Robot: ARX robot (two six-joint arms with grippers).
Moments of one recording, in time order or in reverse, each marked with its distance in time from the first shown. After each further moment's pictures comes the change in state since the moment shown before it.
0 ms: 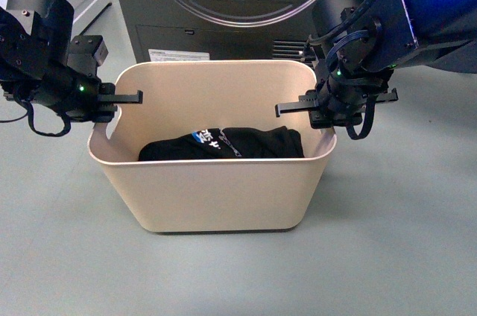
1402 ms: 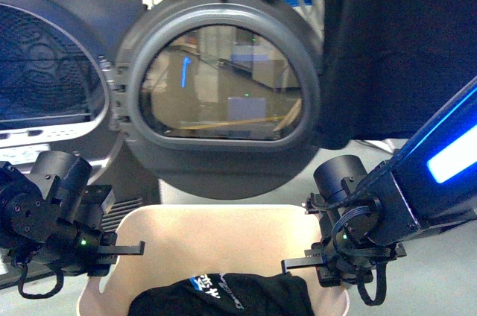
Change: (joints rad) left arm -0.015 -0.080 -0.033 0.000 -0.006 -0.026; right arm -0.010 -0.080 -0.070 0.044 -0.007 -0.010
